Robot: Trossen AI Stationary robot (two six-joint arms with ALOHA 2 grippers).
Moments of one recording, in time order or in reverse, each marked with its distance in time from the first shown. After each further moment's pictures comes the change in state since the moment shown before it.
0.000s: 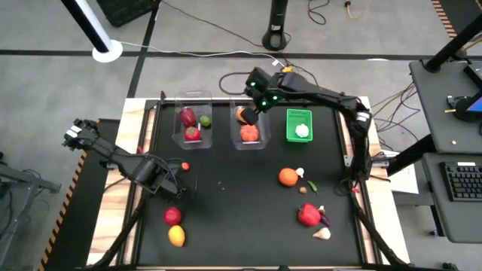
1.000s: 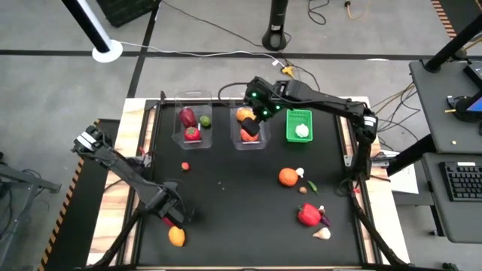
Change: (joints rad) left arm -0.169 0.182 -0.192 0.168 0.074 -0.223; right arm 0.104 -0.060 -0.047 0.007 0.005 0.009
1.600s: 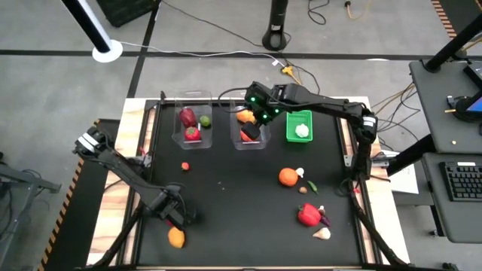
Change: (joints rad) left arm -0.011 0.031 -0.087 0.181 -0.006 0.006; right arm 0.008 0.000 -0.049 0.001 -0.002 0.018
